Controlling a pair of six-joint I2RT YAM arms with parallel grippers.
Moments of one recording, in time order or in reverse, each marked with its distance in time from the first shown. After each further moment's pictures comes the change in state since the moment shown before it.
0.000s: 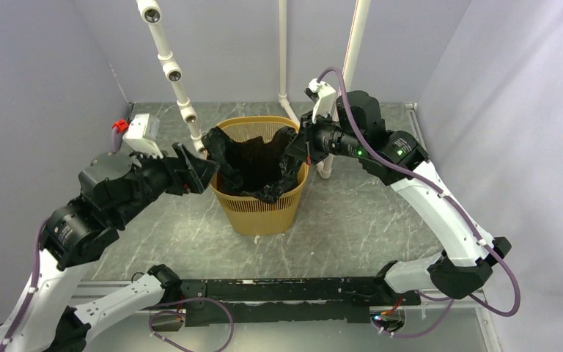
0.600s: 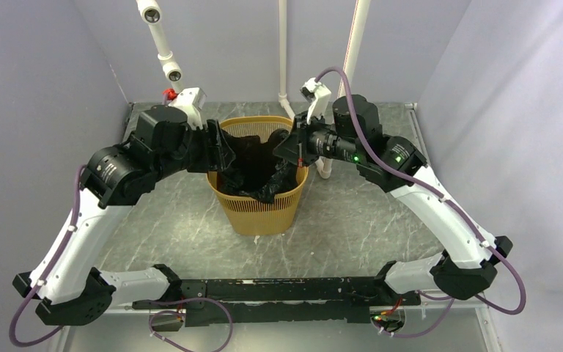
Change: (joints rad) left arm 0.000 0.388 0.363 -0.274 0.016 0.004; right arm 0.085 -0.008 0.002 0.082 0.006 0.114
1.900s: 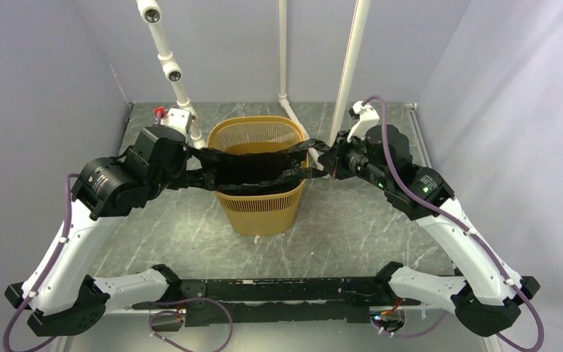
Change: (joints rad) left arm 0.000 -0.058 -0.049 -0.244 -0.356 0.203; right arm -0.127 -0.309 -0.353 0.016 0.264 0.032
